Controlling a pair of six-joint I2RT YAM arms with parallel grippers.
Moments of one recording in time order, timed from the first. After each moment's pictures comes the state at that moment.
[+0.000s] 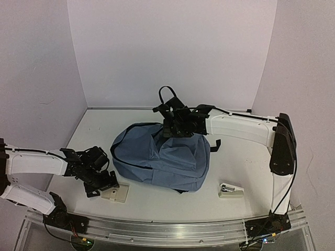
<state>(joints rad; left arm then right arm) -0.77 1.23 0.54 -0.55 0.04 -1.15 0.96 2.01 1.77 -0.61 0.52 0.68</state>
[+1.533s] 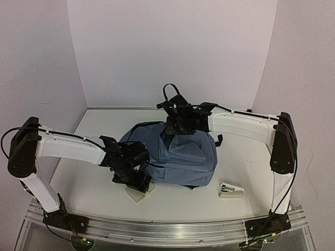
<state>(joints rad) -1.06 1.65 1.03 -0.68 -0.05 -0.68 0.93 2.01 1.76 -0.60 0.52 0.66</state>
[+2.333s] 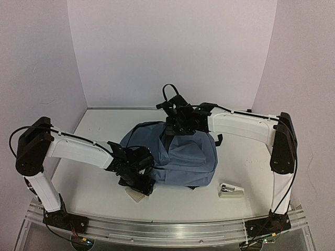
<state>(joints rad) -1.07 1.74 1.01 -0.55 -0.03 -0.65 0.93 2.01 1.76 -0.60 0.50 0.66</state>
